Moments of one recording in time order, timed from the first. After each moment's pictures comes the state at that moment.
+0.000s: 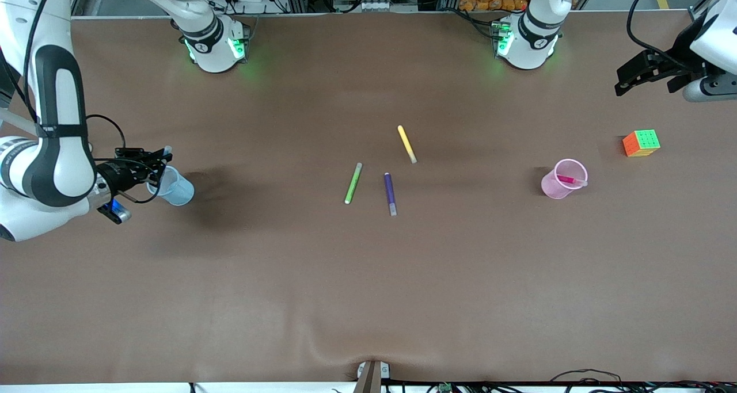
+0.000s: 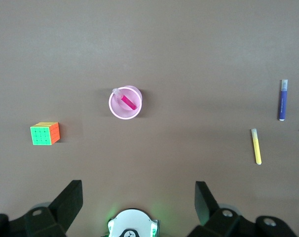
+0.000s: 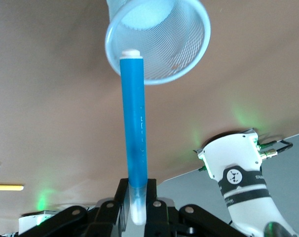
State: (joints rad) left arm -0.15 -0.13 0.04 -1.64 0.02 1.45 -0.16; right arm 0.06 0.55 -0.27 -1.57 0.36 1.25 0.38
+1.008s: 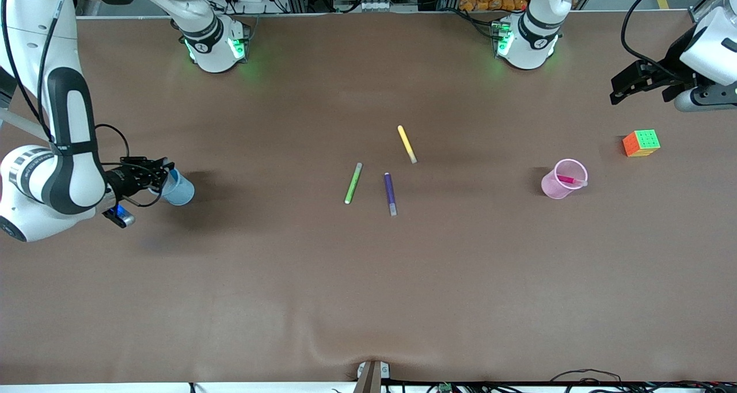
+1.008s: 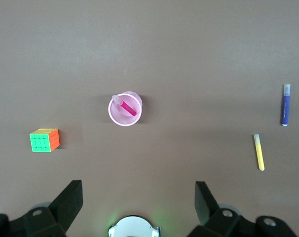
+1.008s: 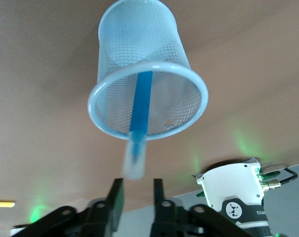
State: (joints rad) left arm -0.15 -0.12 0.04 -1.65 0.03 1.49 -0.16; right arm 0.06 0.60 -0.30 -1.62 0.36 1.37 0.28
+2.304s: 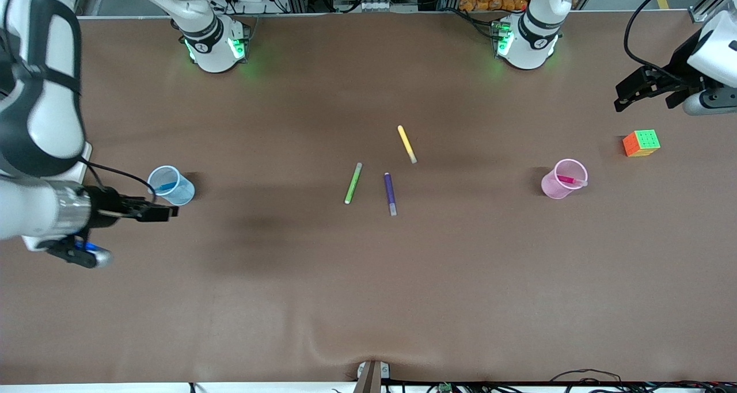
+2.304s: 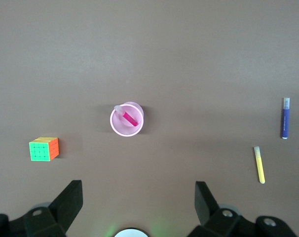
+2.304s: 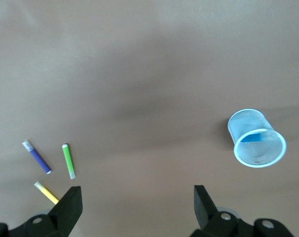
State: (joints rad) left arm -0.14 -0.14 0.05 -1.70 0.03 1.56 -0.16; right arm 0.09 0.53 -0.12 -1.10 0.34 1.38 0.25
